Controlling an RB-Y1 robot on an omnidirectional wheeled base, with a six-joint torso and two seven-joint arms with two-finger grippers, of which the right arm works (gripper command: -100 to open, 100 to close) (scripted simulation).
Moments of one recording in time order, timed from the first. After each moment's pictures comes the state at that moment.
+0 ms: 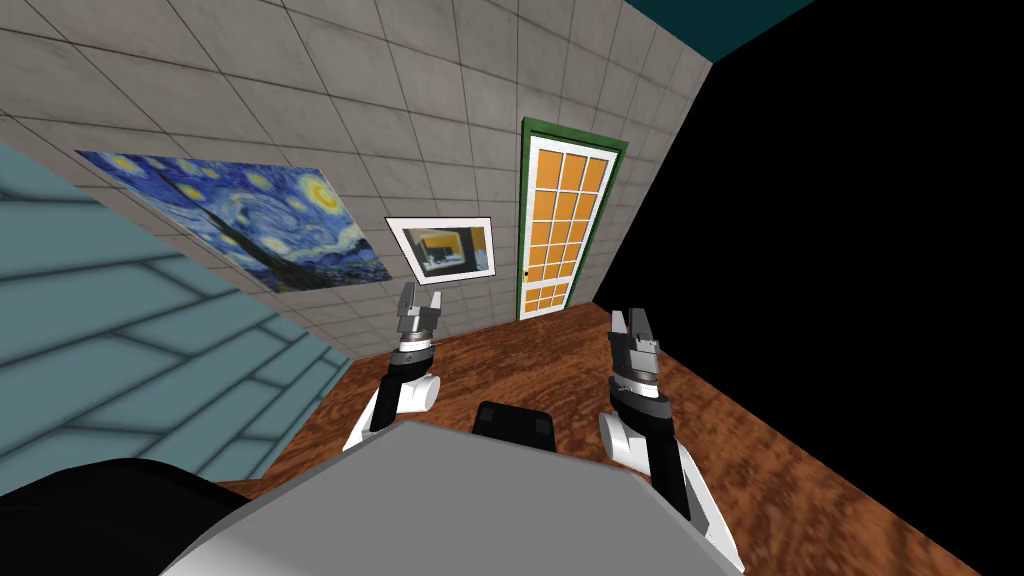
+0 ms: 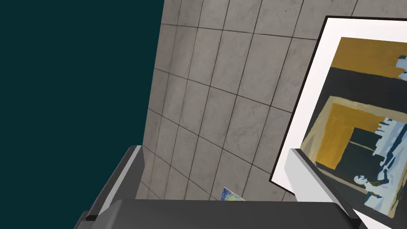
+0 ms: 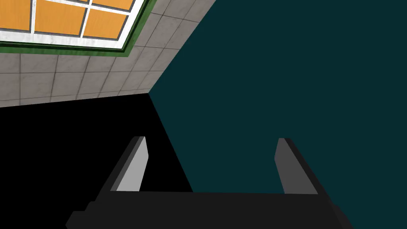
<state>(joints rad) 0.52 -0.04 0.00 -2.21 0.11 -0.63 0.09</state>
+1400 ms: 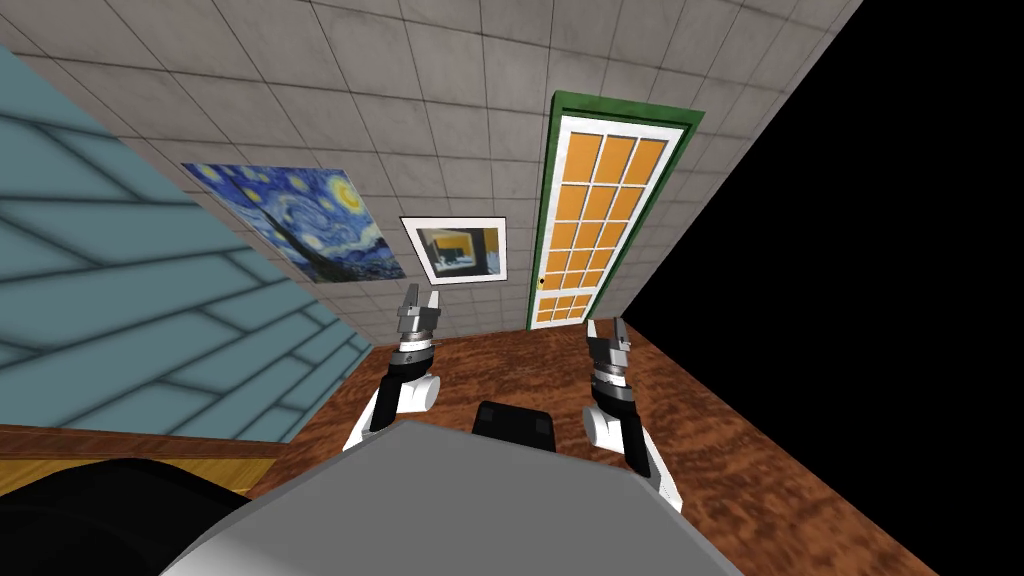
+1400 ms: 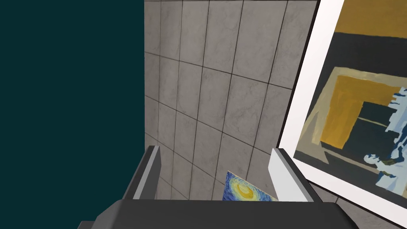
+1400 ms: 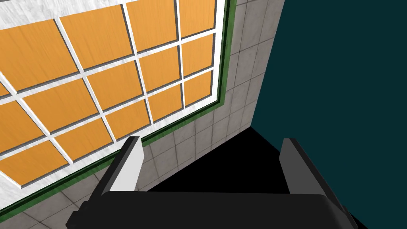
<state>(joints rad) 0.41 -0.09 0.06 -1.92 -0.09 -0.69 -0.17</state>
